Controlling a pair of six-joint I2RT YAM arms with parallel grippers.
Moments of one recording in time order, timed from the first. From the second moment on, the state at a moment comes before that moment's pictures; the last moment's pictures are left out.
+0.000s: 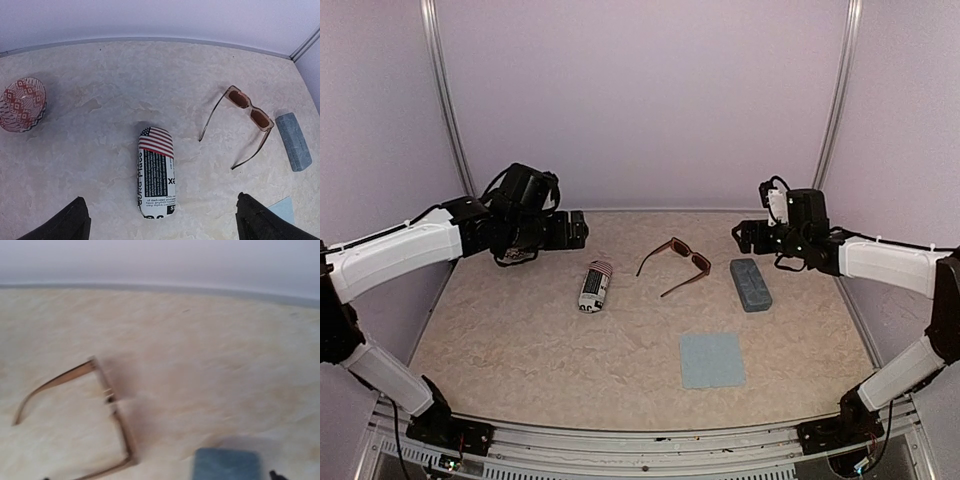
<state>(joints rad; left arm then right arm) -0.71 1.45 1.26 -0.48 -0.31 -0.50 0.38 1.44 0.93 0.06 0.01 0.16</state>
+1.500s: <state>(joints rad) -0.70 2.26 1.84 -0.88 -0.29 -0.53 0.38 1.26 0.74 -0.01 -0.12 0.20</state>
